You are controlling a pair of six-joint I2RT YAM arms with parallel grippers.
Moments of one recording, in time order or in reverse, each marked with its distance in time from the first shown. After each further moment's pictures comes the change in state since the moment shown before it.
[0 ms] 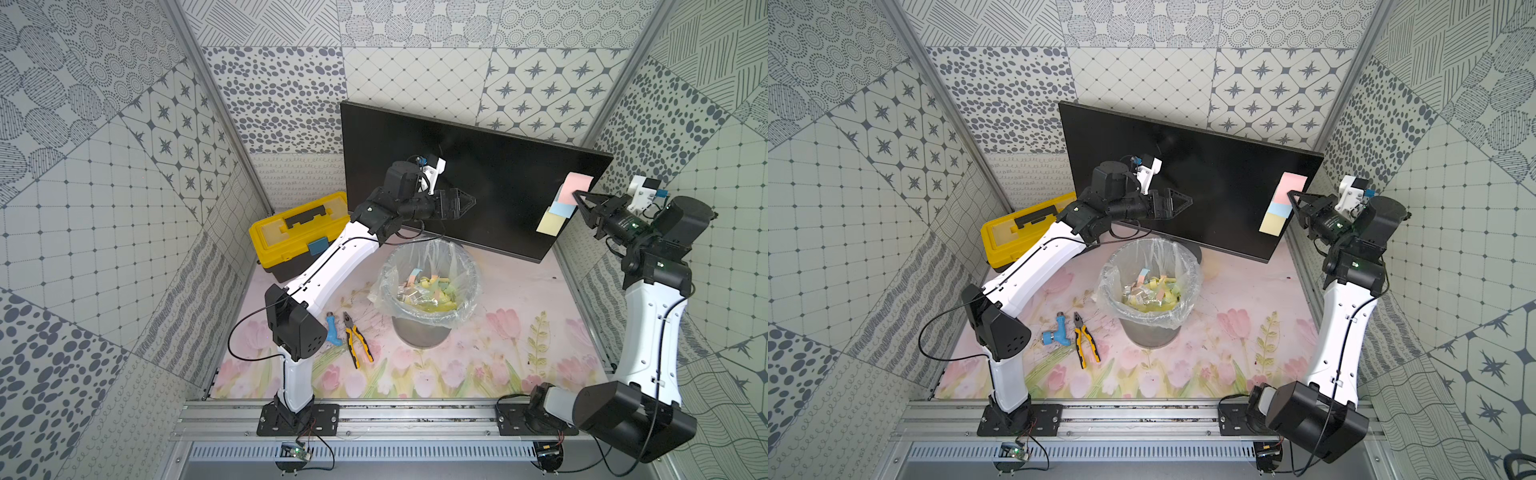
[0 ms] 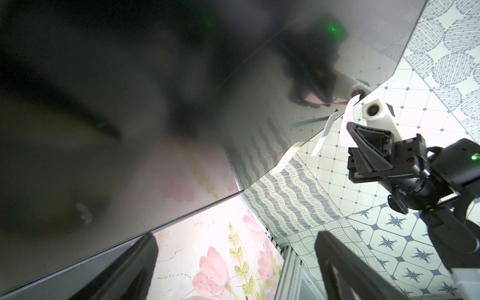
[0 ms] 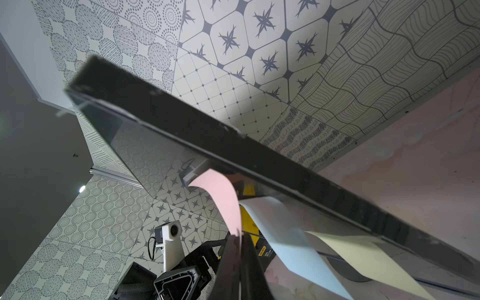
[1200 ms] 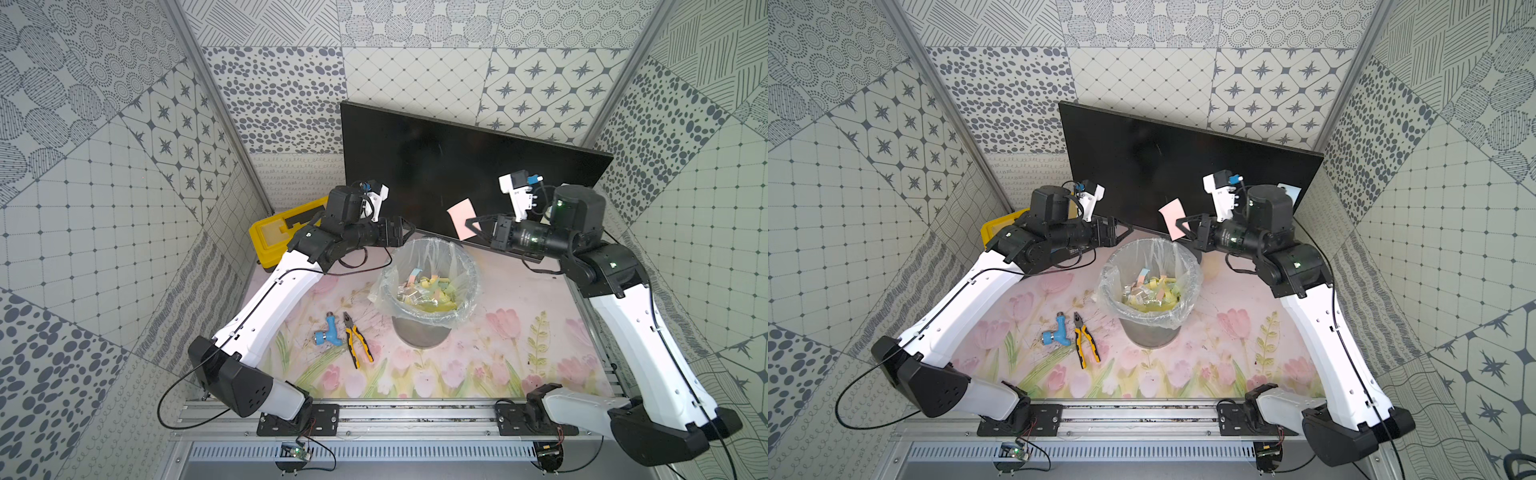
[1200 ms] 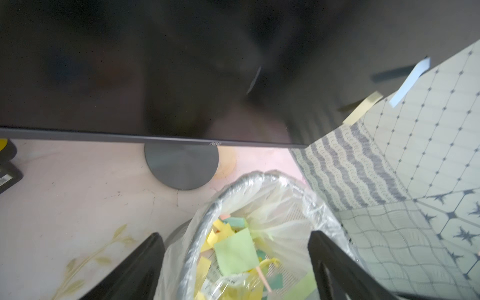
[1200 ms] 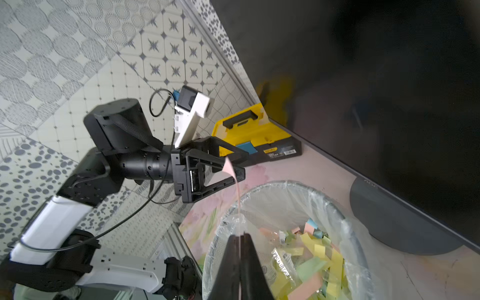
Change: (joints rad) left arm 0.165 -0.462 -0.503 -0.225 -0.095 0.167; right arm 0.948 0.038 0.248 -0.544 0.447 -0.685
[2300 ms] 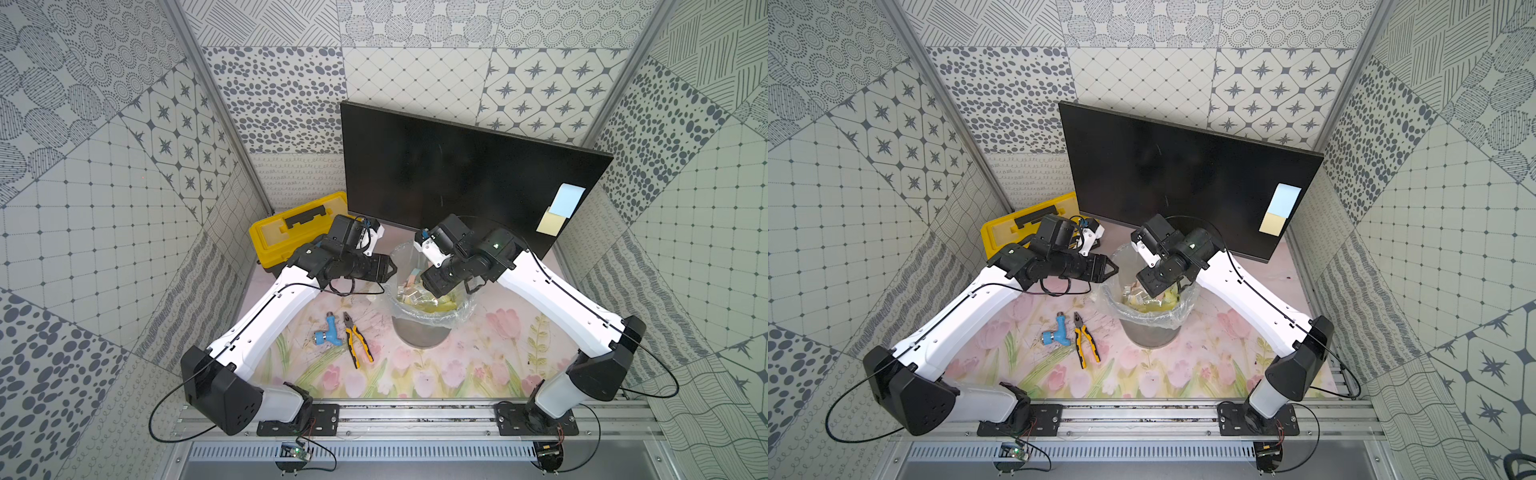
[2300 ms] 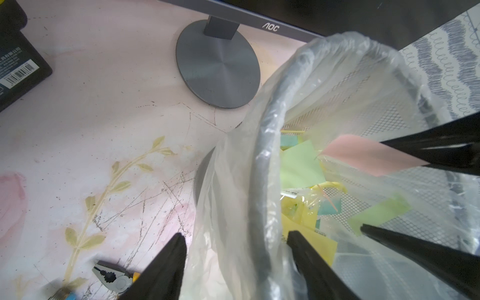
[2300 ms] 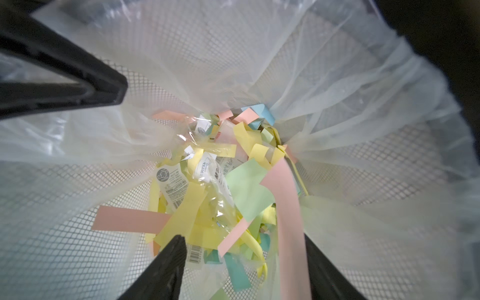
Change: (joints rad) left arm 0.003 -0.075 -0.198 -0.162 -0.053 0.112; right arm 0.364 0.348 0.126 -0.455 0.578 -0.282
